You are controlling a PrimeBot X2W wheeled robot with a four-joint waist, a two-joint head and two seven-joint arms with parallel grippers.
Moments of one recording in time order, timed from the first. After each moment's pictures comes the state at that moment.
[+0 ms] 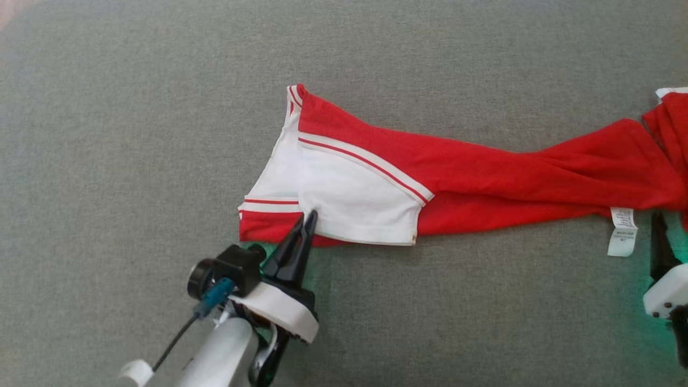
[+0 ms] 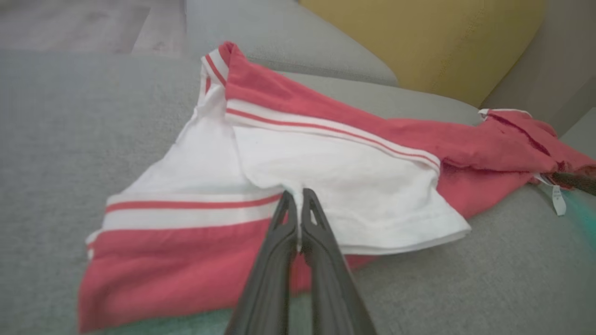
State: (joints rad) left arm -0.29 0.07 -0.51 0.42 -0.37 -0.11 -0.16; right arm -0.09 -0.18 -0.32 0.25 0.23 0.13 0.21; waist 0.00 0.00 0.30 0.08
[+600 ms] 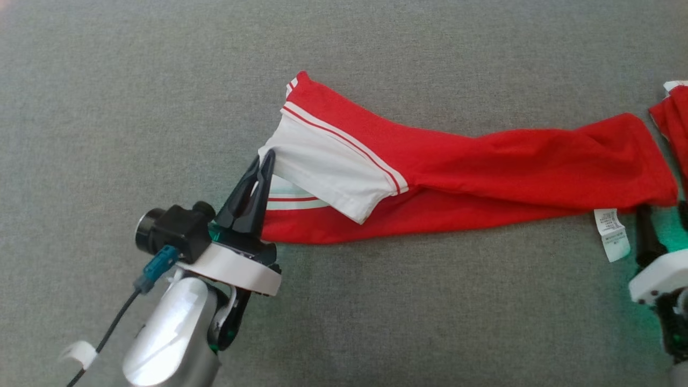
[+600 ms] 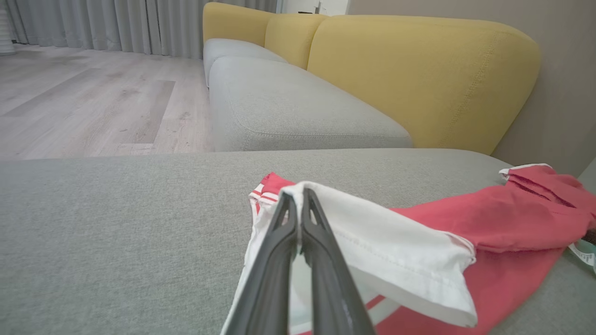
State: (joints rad) left arm -0.35 0.17 -0.44 0.25 -0.38 -0.10 -0.17; right arm -0.12 -0.20 -0.26 0.28 0.29 0.13 0.15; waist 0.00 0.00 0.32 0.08
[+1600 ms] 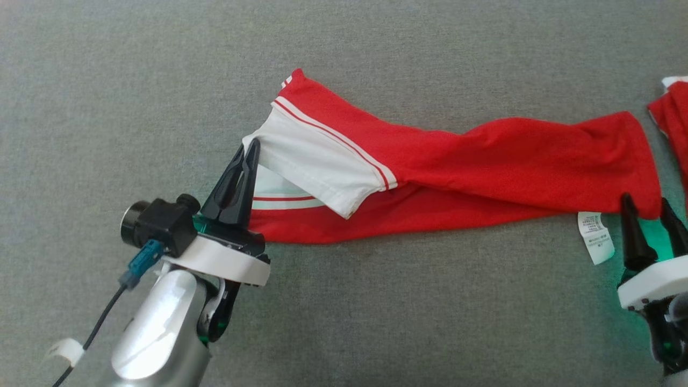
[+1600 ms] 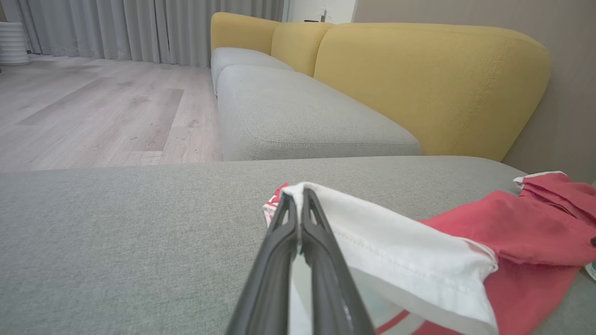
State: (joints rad) left arm -0.37 0.19 -0.42 0.25 -0.40 -0.08 -0.19; right arm -0.07 -0.23 -0.14 0.21 0.43 0.13 0.09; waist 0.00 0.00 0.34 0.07
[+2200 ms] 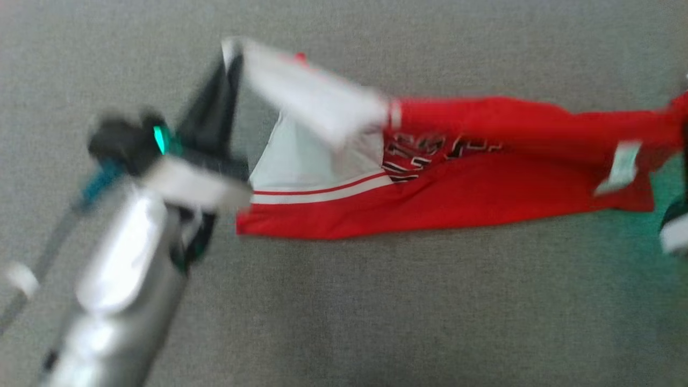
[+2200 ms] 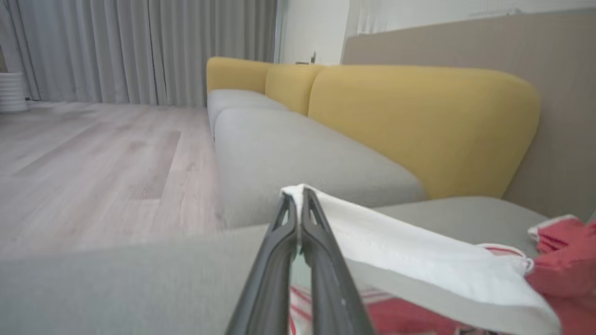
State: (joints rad) left arm -0.54 0.24 -0.42 0.21 -0.44 -0.11 -0.15; right arm -0.13 -0.27 -0.19 0.00 0.49 0.13 0.19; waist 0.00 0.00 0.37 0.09
